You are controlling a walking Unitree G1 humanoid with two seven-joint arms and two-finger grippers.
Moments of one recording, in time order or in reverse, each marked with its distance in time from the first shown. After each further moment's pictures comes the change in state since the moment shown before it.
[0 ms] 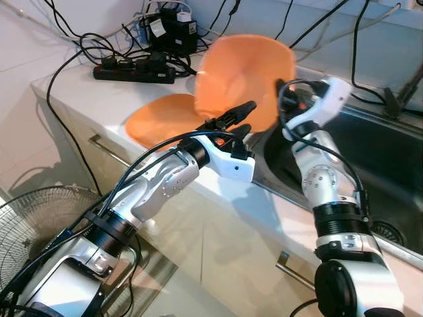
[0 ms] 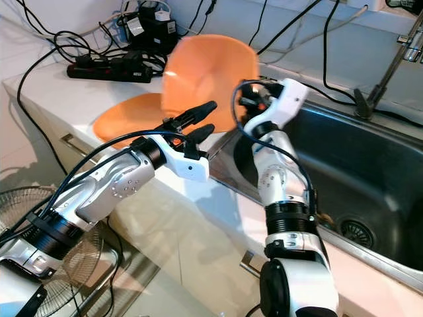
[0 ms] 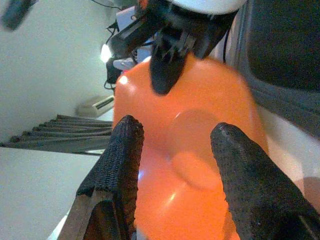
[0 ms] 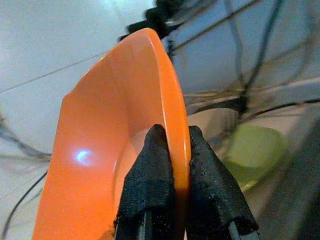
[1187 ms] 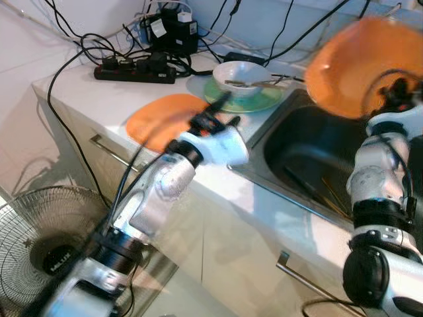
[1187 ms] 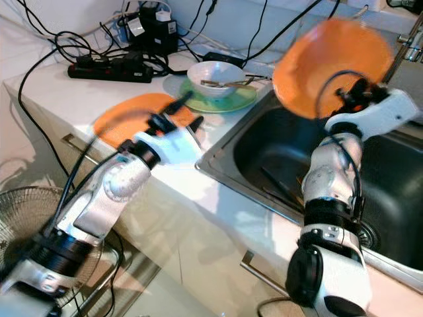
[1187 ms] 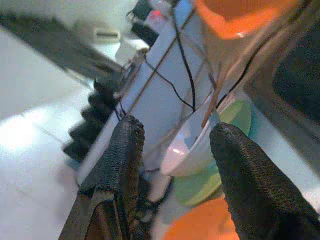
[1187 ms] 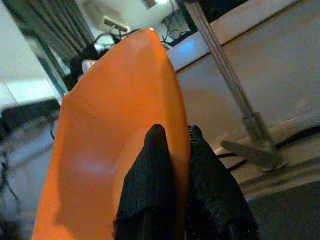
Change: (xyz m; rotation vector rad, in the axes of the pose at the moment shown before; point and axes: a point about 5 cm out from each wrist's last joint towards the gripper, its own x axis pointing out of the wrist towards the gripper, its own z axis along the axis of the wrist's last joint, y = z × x) left arm -0.009 0.000 -0.007 -0.605 0.164 0.180; right arm -0.030 -0.085 0.069 -0.201 -0.390 -0.515
